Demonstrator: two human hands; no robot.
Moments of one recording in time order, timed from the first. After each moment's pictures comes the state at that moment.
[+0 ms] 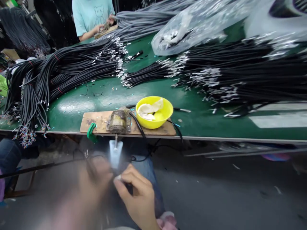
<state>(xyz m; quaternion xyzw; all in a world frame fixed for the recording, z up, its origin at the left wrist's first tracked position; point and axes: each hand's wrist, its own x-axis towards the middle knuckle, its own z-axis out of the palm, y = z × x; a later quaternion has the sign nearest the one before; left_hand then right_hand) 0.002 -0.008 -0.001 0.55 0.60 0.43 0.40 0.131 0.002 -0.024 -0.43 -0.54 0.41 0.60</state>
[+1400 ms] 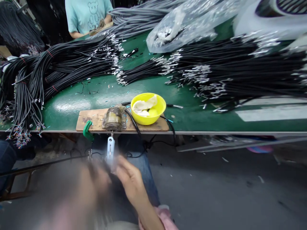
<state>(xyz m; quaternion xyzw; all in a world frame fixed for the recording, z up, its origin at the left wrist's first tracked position) 0.005 -0.014 -0.011 0.37 0.59 0.39 0.60 0.127 0.010 -0.033 -0.38 -0.34 0.66 0.55</state>
